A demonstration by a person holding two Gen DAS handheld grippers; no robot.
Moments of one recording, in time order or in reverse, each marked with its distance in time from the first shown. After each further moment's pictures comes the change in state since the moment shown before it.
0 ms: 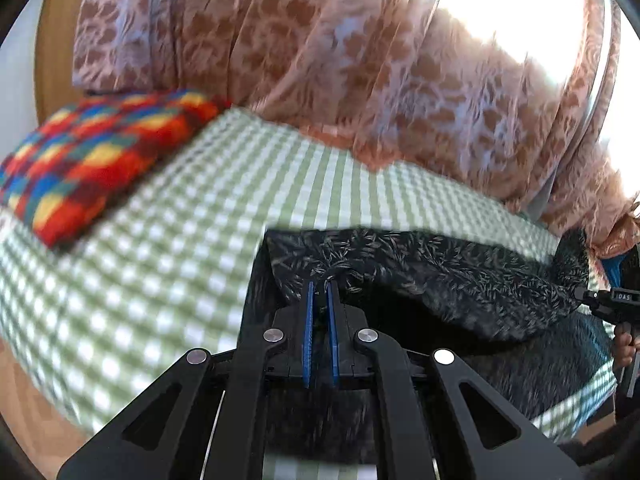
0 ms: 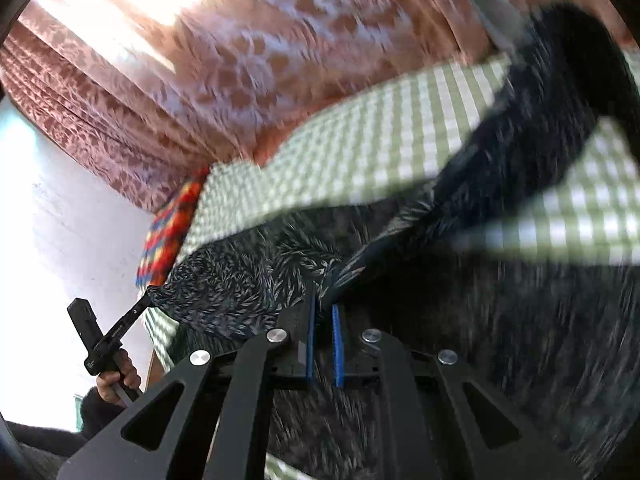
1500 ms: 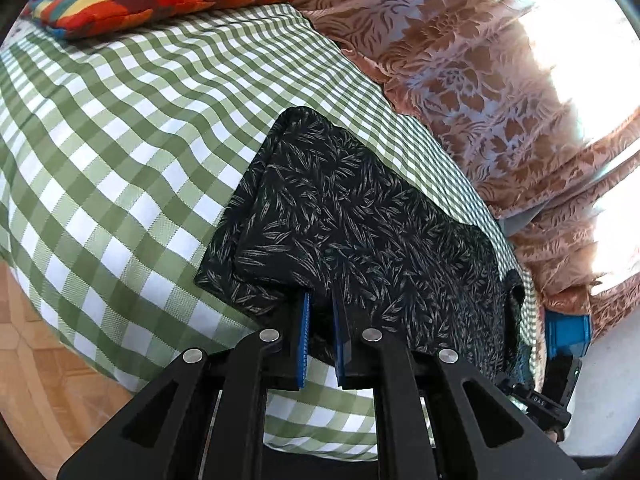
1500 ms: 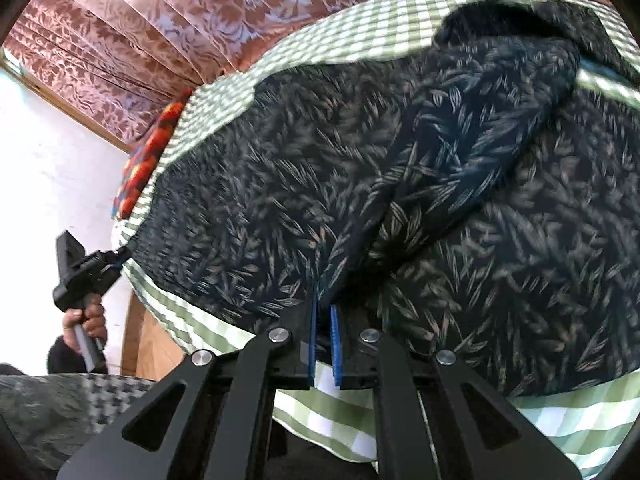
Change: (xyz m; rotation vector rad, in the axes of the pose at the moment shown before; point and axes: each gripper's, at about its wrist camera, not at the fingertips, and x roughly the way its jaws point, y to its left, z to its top) left arm 0.007 0.034 -0.062 -0.373 0.186 -0.171; right arm 0.007 -0.011 -0.102 -0.059 0.151 -0.086
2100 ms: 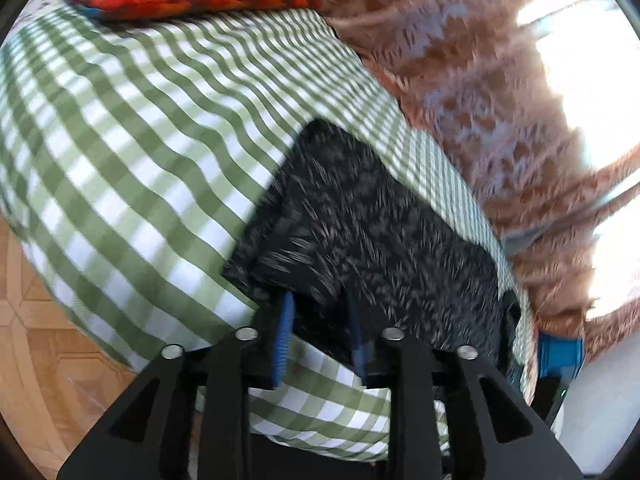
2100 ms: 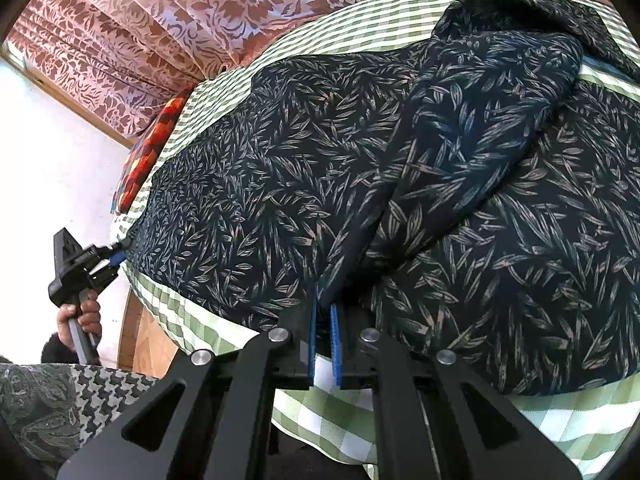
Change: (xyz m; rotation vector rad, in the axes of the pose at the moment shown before) left arm -0.016 0.021 -0.005 -0.103 -0.055 0.010; right arm 0.006 -0.006 0.000 -0.019 -0.002 0.010
